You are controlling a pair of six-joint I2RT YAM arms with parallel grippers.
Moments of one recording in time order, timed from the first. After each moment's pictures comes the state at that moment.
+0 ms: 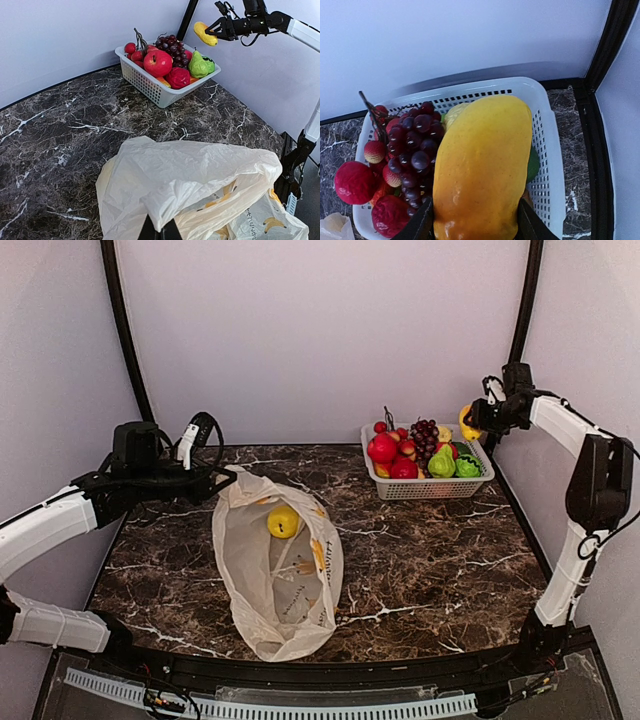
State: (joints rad) left arm -0.44 1.11 0.88 -0.18 0.44 -0.12; right arm -0.01 1.84 1.71 -0.56 -0.21 0.18
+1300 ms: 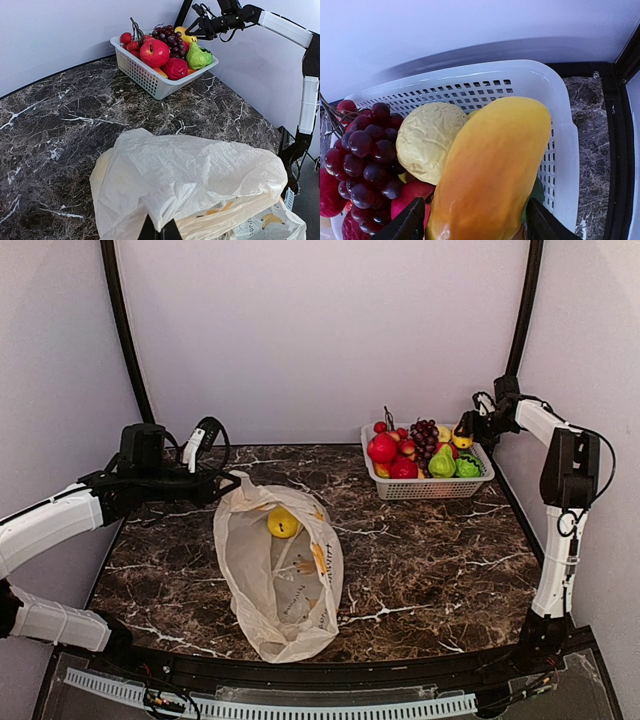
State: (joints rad) left arm -0.43 1.16 0.88 -0.18 0.48 -0.11; right arm -0.08 2.22 2.05 -0.69 -0.37 0.10
